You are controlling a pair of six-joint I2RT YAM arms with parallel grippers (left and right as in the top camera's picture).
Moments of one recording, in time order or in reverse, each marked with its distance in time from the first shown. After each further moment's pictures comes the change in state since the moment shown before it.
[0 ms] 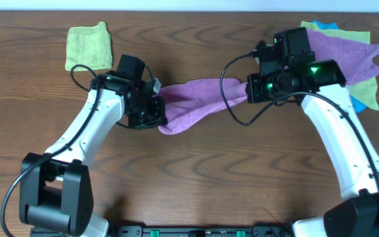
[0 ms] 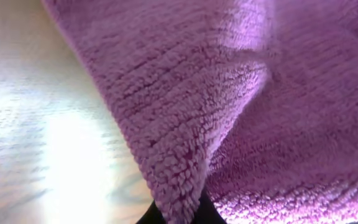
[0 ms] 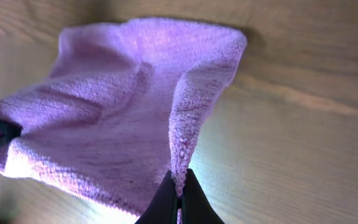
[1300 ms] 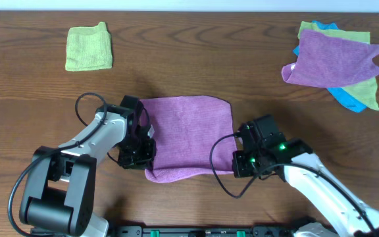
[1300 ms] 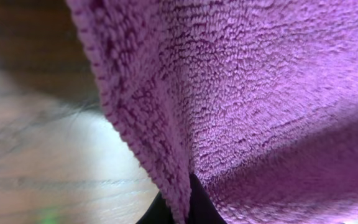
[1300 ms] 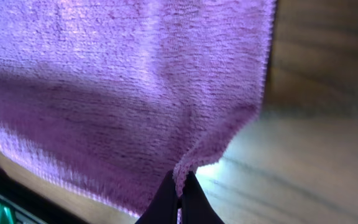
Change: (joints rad) left arm -0.001 0.000 -0.336 -0.023 -0.094 0.122; right arm 0.196 -0.306 -0.788 0.286 -0.066 0.242
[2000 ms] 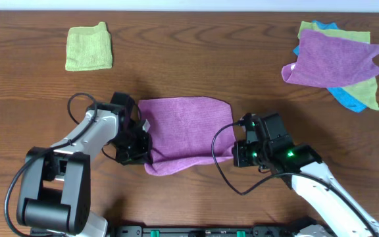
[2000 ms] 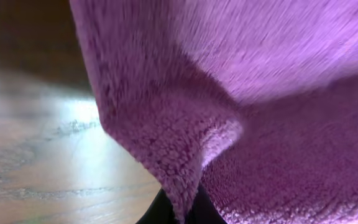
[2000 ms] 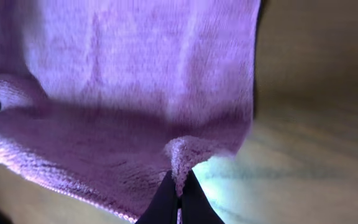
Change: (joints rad) left arm 0.080 0.000 0.037 0.033 0.088 -0.011; right arm 0.000 -0.098 -0.001 0.165 0.095 0.041
